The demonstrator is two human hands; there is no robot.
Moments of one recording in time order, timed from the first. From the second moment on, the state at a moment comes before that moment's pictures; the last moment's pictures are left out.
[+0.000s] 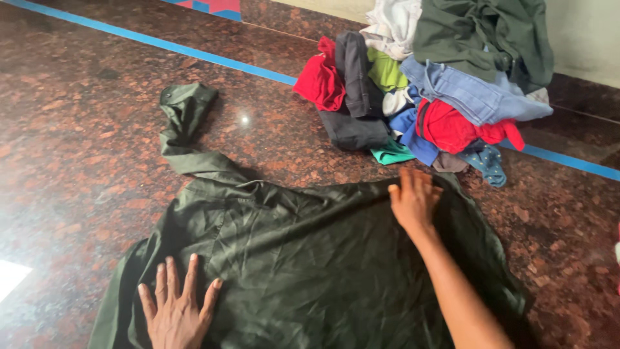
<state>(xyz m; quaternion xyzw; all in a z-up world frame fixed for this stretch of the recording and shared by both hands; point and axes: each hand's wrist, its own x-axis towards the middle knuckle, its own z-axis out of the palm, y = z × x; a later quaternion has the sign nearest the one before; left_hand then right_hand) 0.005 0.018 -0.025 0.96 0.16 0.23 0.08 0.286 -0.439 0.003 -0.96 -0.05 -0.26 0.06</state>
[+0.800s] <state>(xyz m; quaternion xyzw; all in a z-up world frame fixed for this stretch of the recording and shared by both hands) 0.000 0.007 -0.002 0.96 0.18 0.21 0.08 0.238 -0.246 0.019 -0.89 -0.25 -0.10 0.35</state>
